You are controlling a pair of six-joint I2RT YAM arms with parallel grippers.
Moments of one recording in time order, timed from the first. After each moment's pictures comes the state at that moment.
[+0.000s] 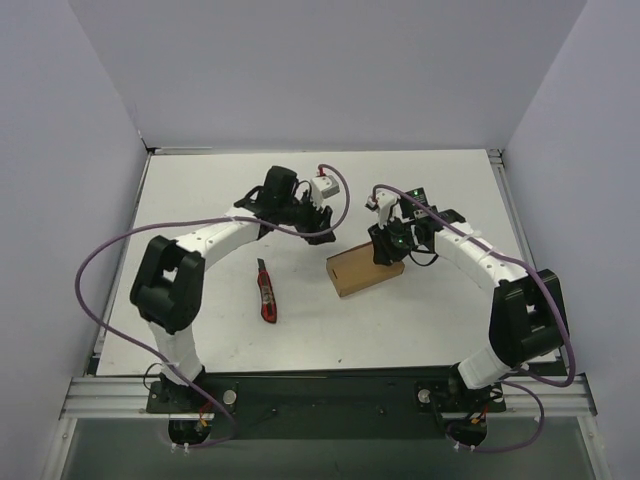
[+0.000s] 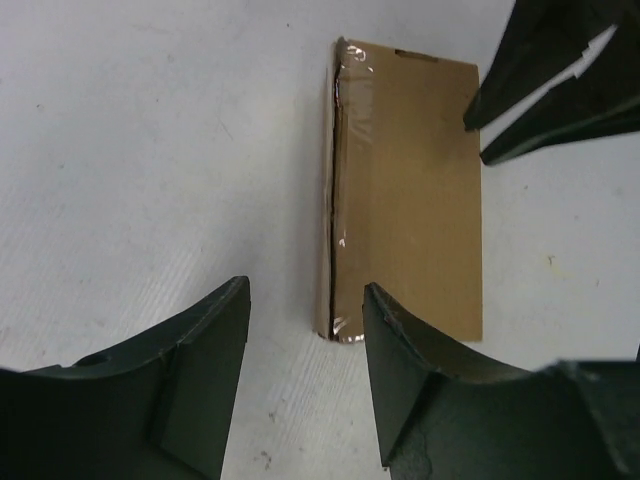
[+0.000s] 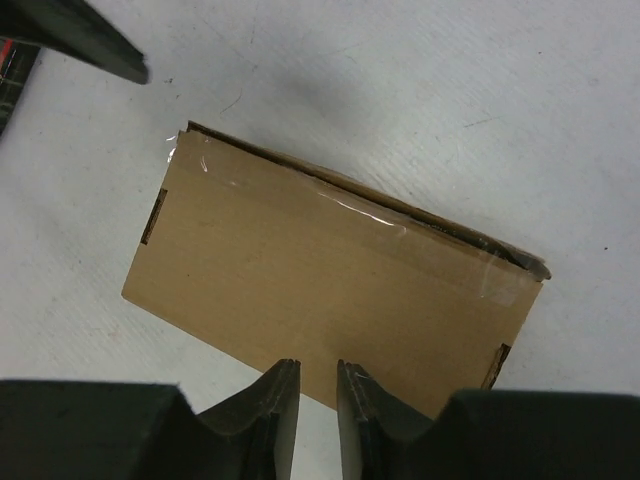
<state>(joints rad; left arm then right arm) -0.52 1.81 1.33 -0.20 0.62 0.19 0.35 1.55 1.07 -0.55 -0.35 -0.30</state>
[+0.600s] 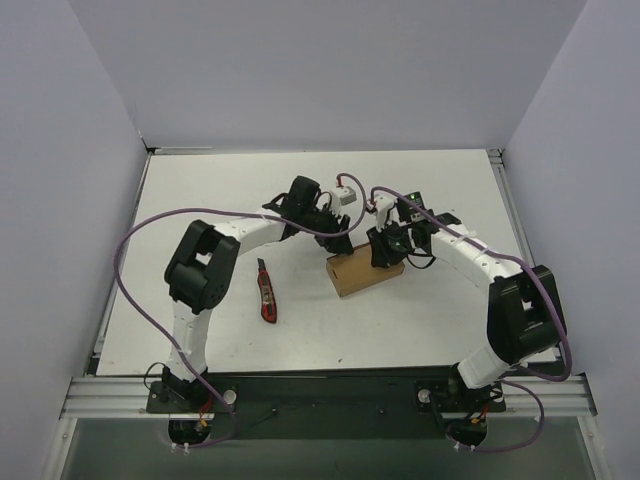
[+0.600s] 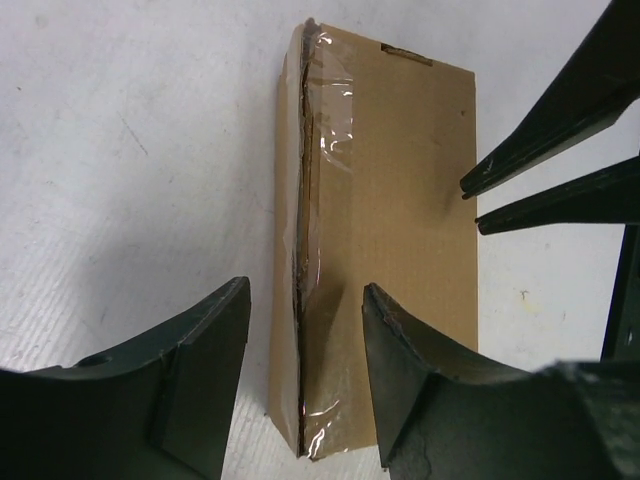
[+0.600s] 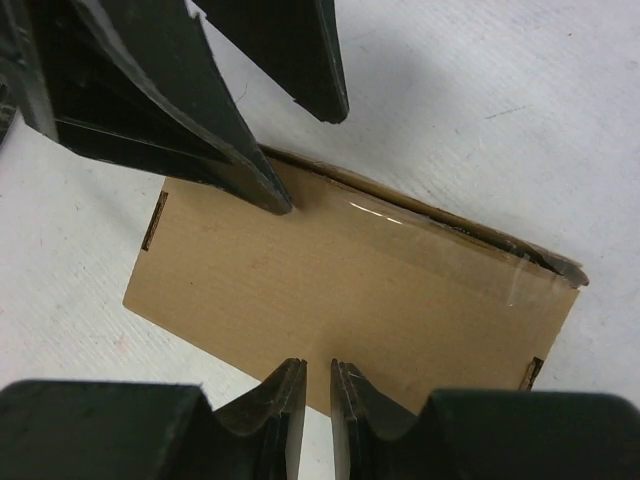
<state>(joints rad) -0.58 2.08 1.46 -0.11 0.72 0.01 0.36 1.57 1.03 -0.50 -0.37 -0.25</state>
